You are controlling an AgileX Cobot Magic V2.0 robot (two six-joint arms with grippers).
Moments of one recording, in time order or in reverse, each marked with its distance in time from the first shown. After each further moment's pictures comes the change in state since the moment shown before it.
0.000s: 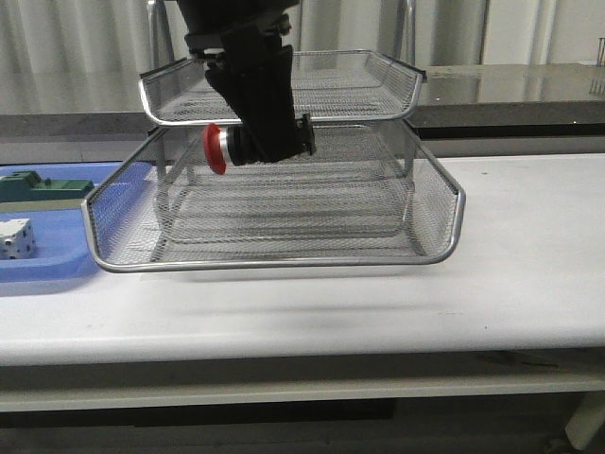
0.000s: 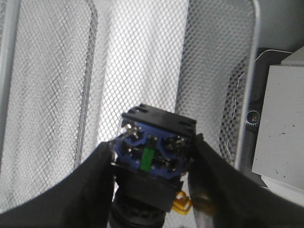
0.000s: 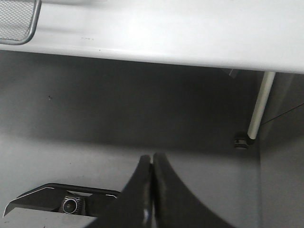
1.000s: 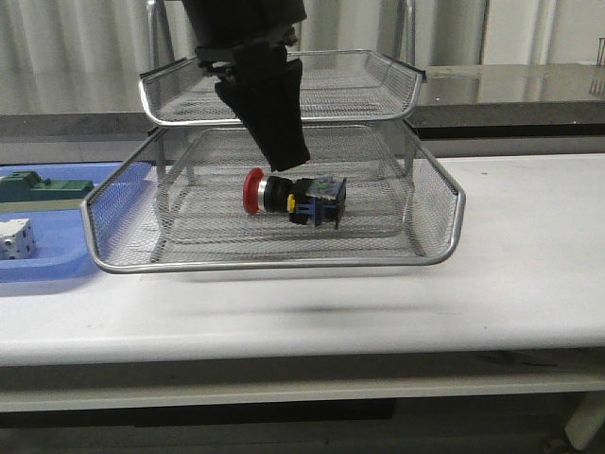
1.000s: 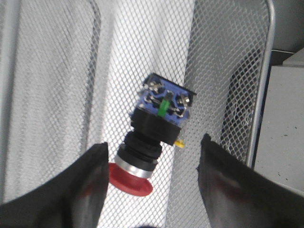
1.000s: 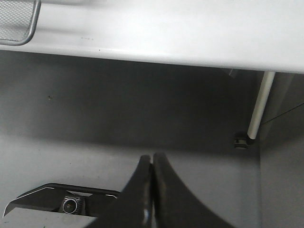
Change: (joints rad) left arm 0.000 0.025 -0.040 0.001 0.010 -0.004; right arm 0.000 0.000 0.000 0.000 0.000 0.000
